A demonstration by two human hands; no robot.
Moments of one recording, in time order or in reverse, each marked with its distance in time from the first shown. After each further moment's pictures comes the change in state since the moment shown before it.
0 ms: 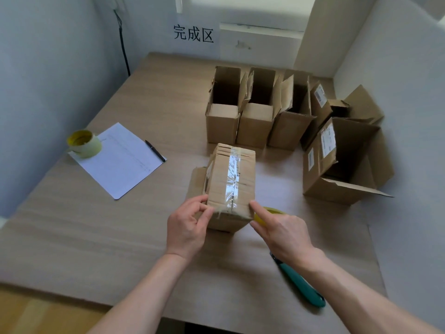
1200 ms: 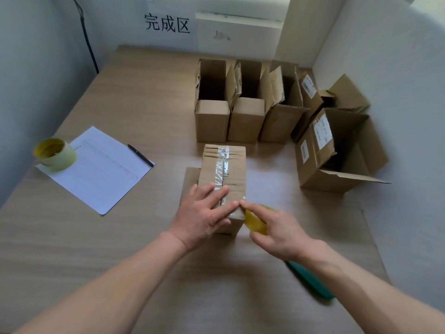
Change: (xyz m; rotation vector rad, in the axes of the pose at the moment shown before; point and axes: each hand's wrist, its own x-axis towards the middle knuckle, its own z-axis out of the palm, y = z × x) left_hand 0.064 -0.042 0.009 0.560 -0.455 0.847; right_hand 0.020 -0.018 0.007 0.355 -0.289 0.134
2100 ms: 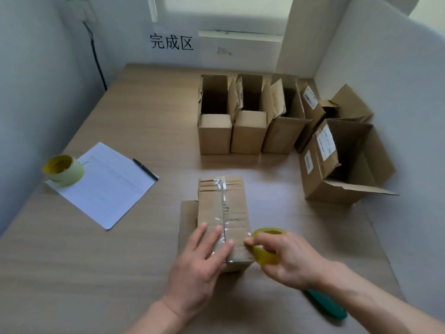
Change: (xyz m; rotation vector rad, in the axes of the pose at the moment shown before) left_hand -0.056 0.056 -0.020 -0.172 0.068 -0.225; right_hand -0.017 -0.004 -0.011 0.060 -0.045 -0.148
